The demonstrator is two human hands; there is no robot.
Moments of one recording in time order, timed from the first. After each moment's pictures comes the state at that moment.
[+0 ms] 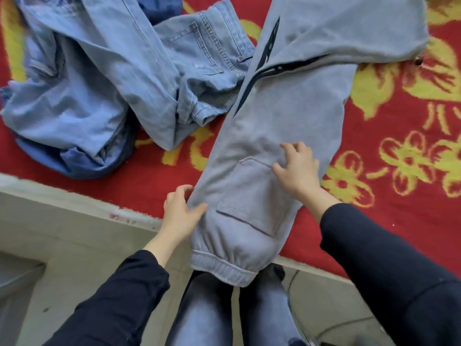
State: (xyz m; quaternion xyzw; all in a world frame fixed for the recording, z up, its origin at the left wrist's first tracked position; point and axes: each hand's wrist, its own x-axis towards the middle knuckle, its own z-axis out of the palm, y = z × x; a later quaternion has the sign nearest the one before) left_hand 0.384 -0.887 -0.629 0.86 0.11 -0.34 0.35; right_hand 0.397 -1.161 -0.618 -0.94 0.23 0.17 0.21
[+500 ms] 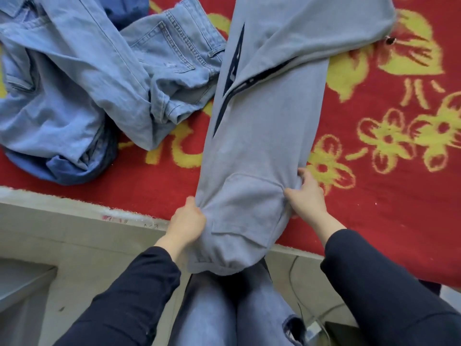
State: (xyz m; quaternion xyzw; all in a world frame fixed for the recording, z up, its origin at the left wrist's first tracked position) left_hand 0.361 -0.934 -0.613 0.87 0.05 -0.46 0.16; right_hand 0.305 -1.196 -0.603 -0.76 0.45 0.20 0.43
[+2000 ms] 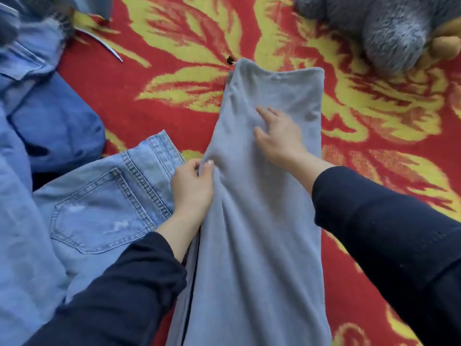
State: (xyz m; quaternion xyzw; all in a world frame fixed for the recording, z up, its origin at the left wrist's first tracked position) left_hand 0.707 -1.139 -0.657 0.86 0.09 -0.15 0.49; right_hand 0.737 -1.329 -0.648 -0.95 0.16 0.07 0.24
